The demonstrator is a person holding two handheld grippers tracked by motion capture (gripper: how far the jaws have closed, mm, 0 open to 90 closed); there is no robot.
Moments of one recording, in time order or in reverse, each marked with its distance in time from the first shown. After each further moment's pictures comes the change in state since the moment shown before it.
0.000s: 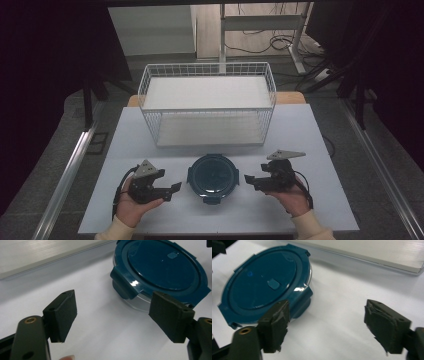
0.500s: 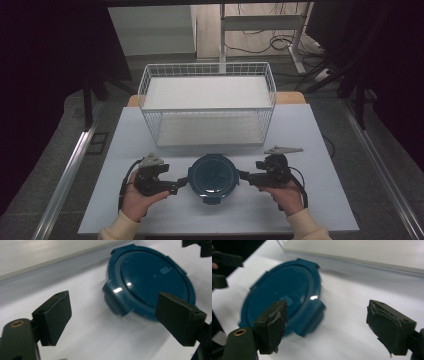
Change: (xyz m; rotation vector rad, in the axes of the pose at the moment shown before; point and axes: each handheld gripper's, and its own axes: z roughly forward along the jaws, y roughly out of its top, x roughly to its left) left arm -0.003 0.030 0.013 0.036 -0.059 -0.064; right arm 0.007 0.013 0.008 -0.024 0.062 0.092
